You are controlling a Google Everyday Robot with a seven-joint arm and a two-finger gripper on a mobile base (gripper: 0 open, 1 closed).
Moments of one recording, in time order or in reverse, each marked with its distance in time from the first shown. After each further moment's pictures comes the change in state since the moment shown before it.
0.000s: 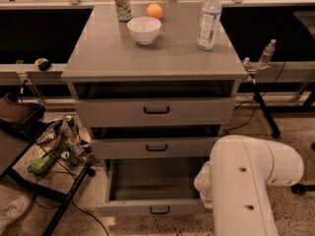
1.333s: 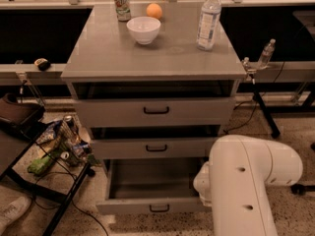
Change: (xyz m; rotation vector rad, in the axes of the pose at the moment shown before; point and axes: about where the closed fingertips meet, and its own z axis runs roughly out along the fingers) arm 0.000 0.000 0.000 0.000 0.000 0.000
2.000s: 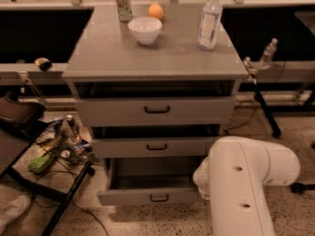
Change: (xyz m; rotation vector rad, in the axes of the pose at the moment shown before) arm -0.009 -0.027 0.005 0.029 -0.029 0.006
